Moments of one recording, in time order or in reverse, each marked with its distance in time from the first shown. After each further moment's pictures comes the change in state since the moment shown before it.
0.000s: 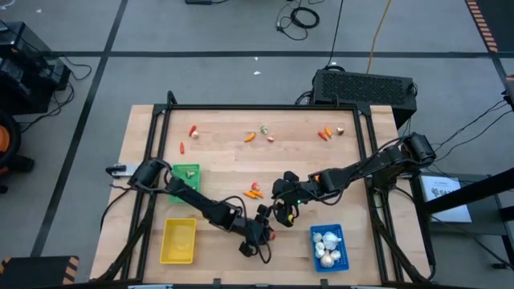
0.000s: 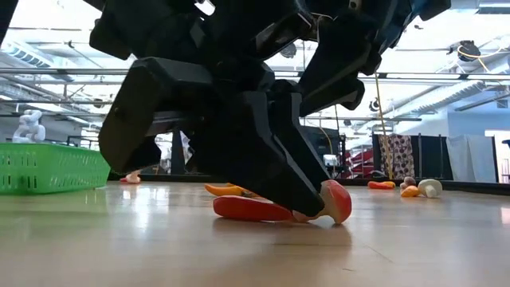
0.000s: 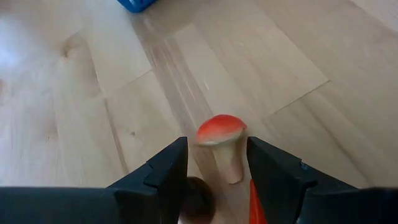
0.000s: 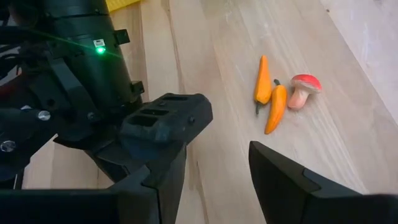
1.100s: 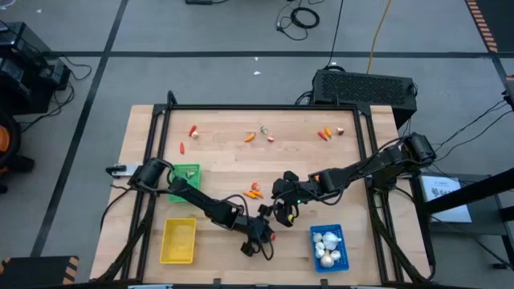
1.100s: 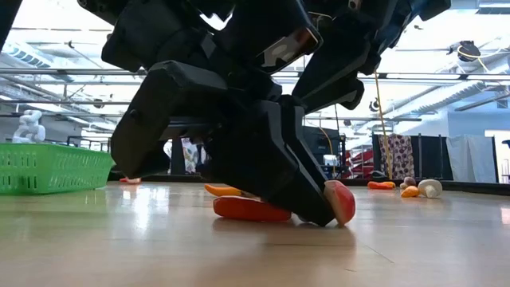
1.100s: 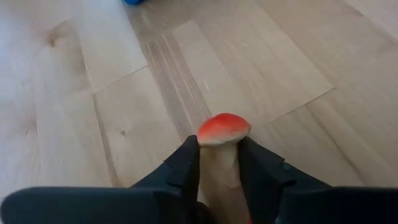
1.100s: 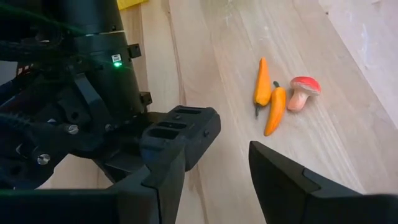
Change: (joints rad) left arm 0.018 0.038 0.002 0.008 0.065 -0.075; right arm 0.000 0.000 -0.001 0.003 0.002 -0.003
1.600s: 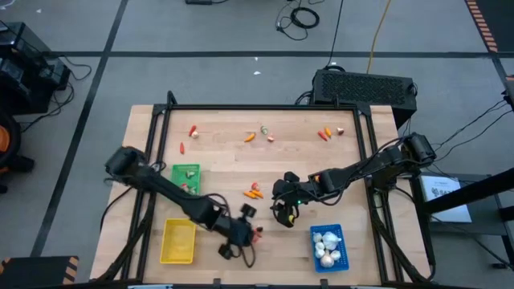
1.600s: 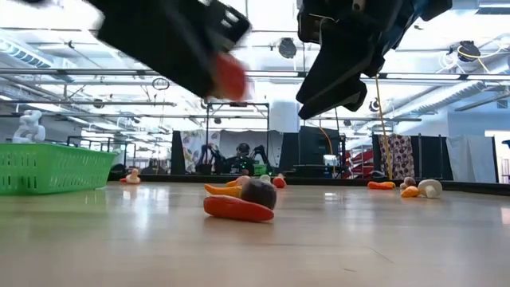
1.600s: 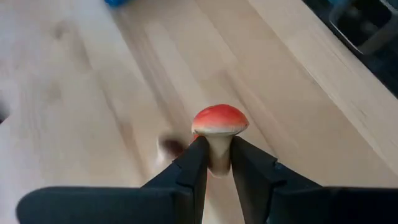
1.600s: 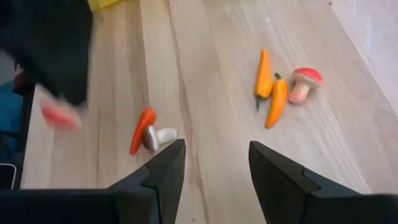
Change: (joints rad) left arm -0.089 -0.322 -0.005 -0.430 -0.009 -0.036; right arm 0.001 0.000 0.000 -0.021 -0.006 0.003
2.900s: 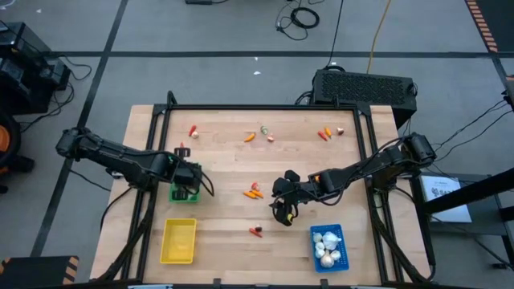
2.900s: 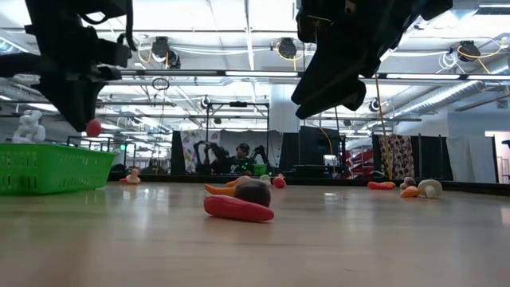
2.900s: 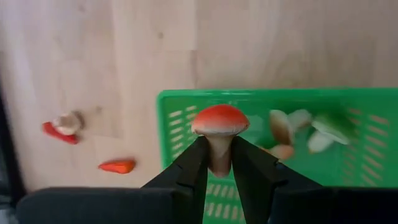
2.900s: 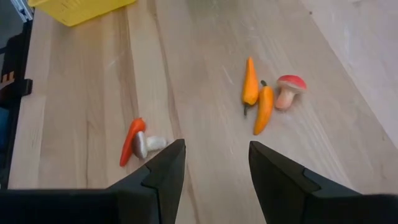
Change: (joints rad) left arm 0.286 -0.672 -0.439 -0.792 -0.198 -0.272; right arm -0.001 0.000 0.000 0.006 0.054 0.018
